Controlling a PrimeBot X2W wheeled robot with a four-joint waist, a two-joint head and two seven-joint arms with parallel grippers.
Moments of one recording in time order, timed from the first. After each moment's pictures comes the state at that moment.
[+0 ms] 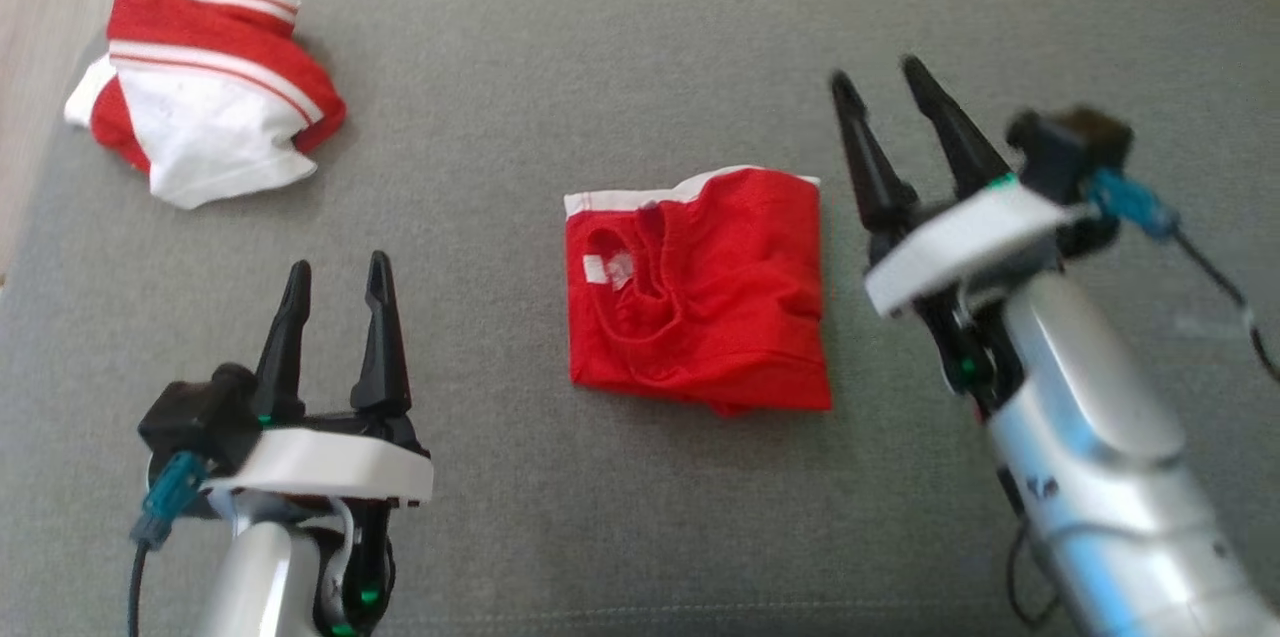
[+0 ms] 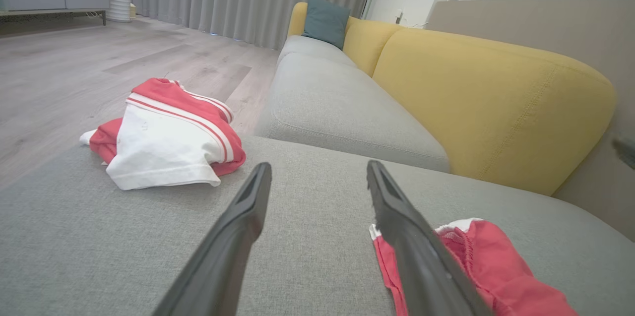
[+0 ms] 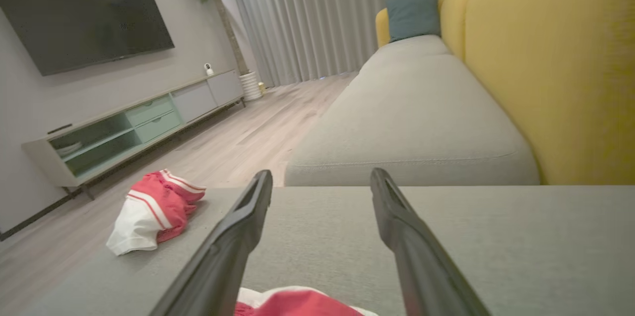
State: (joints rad) left arm -0.08 0.05 -0.15 0.11 -0.33 0.03 -0.25; right arm -0.58 -0.10 0.34 0.51 0.45 0.13 -0.10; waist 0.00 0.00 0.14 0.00
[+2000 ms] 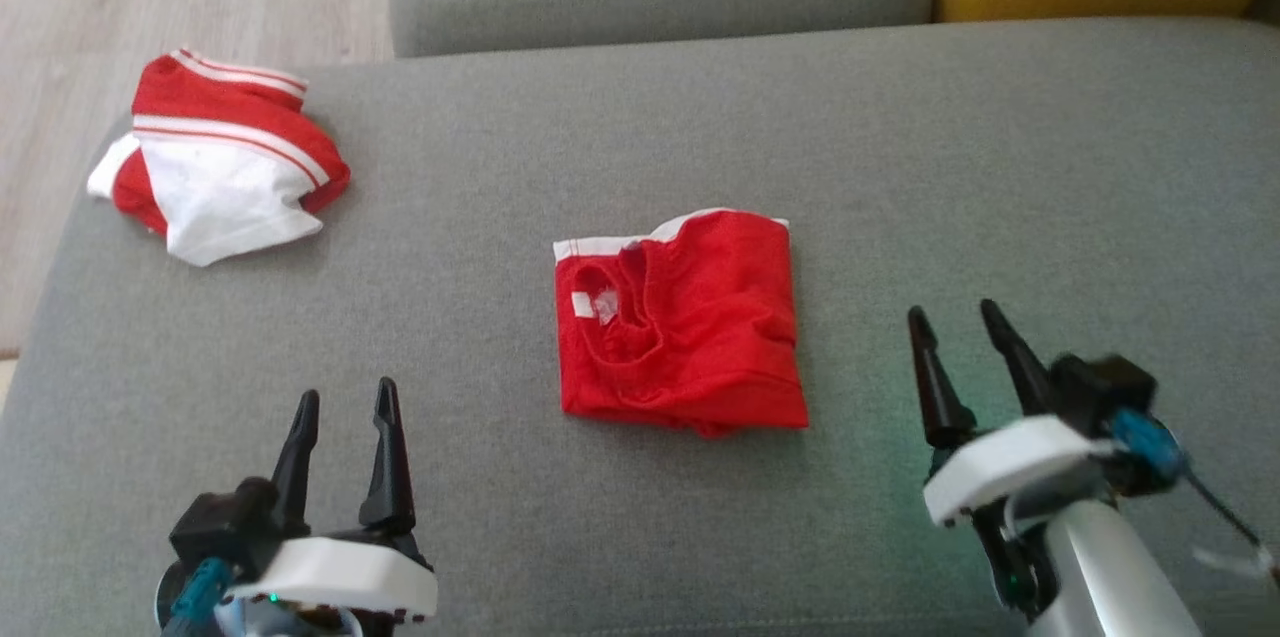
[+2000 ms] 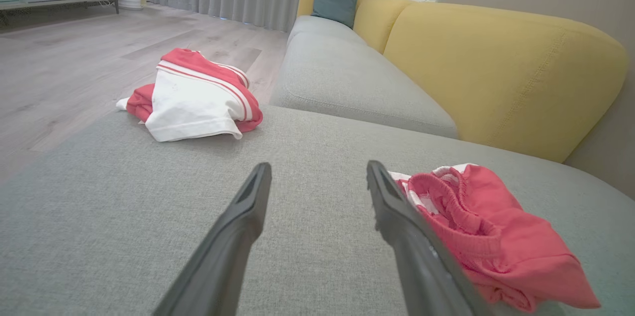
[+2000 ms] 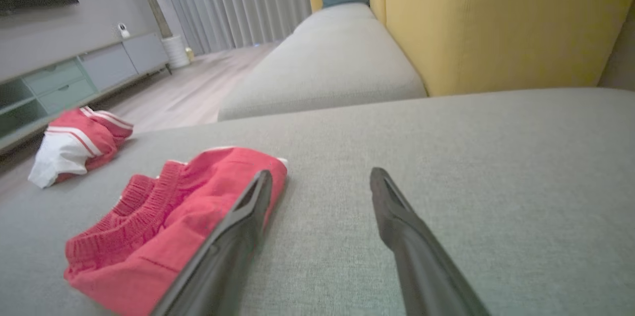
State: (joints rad) left arm 0.10 0.05 -0.15 0.10 -0.29 0.07 -0.25; right arm -0.15 -0.05 0.10 0.39 0.19 0.13 -0.13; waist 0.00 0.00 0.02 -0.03
